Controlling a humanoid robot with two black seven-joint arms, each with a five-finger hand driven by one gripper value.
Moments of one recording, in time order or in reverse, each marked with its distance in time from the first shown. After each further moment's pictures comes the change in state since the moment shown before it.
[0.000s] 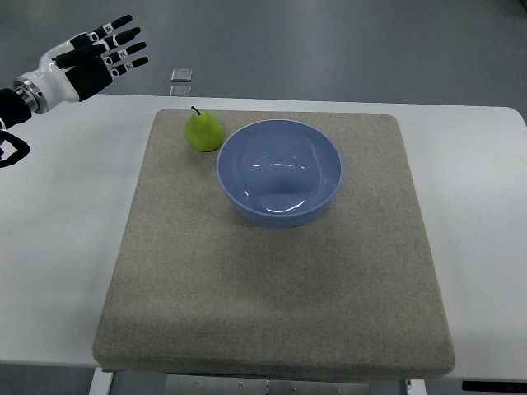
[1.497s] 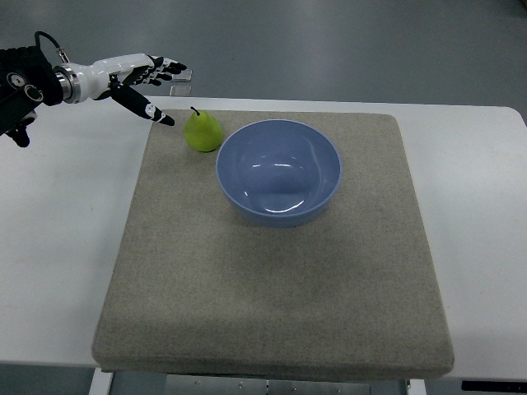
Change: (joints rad) left arm -0.187 -0.140 0.149 0.154 1.321 0.072 -0.253; right arm 0.000 0.000 0.000 0.000 0.000 0.000 0.000
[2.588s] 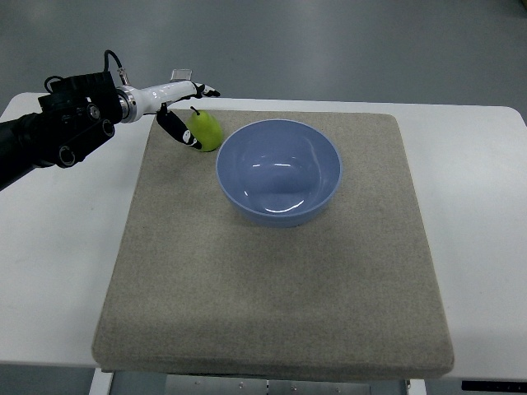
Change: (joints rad) left arm -0.009 -0.186 0.230 0.112 0.027 0.207 0.001; right arm -0.001 0.000 0.000 0.000 0.000 0.000 0.000
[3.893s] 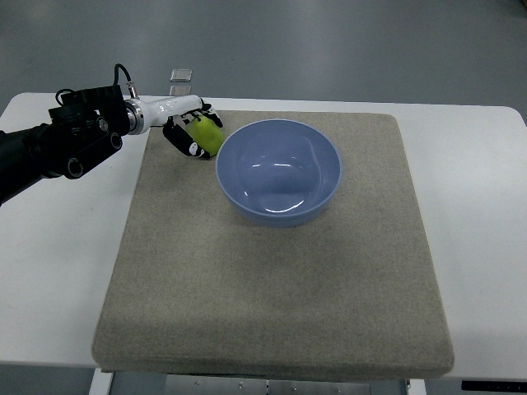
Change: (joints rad) left arm 0.018 -0.010 0.011 -0.010 0.020 0.012 0.000; right arm 0.001 0.000 0.000 0.000 0.000 0.000 0.000
